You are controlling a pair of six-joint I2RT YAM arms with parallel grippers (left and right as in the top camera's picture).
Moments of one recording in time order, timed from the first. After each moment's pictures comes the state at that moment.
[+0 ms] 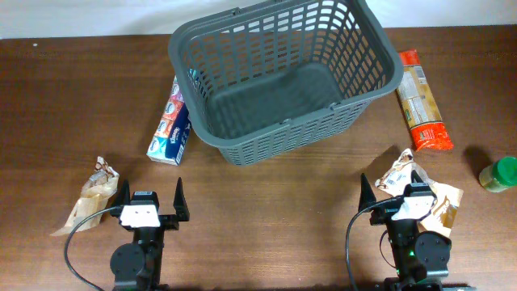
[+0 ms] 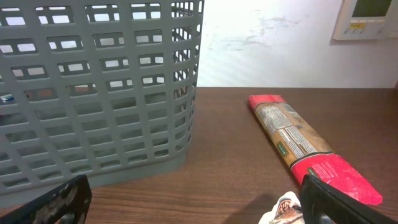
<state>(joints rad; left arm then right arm) 0.01 0.01 0.01 -0.08 0.00 0.00 0.02 0.02 0.02 -0.09 -0.03 0.02</state>
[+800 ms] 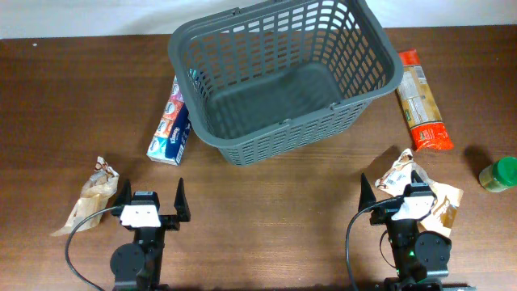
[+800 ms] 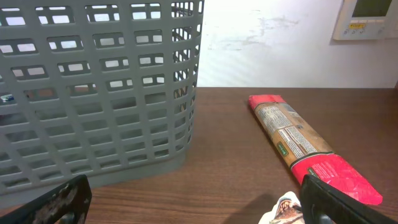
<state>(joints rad) 0.01 0.01 0.01 -0.08 0.02 -0.01 0.02 0.02 0.02 -0.09 -0.03 0.02</state>
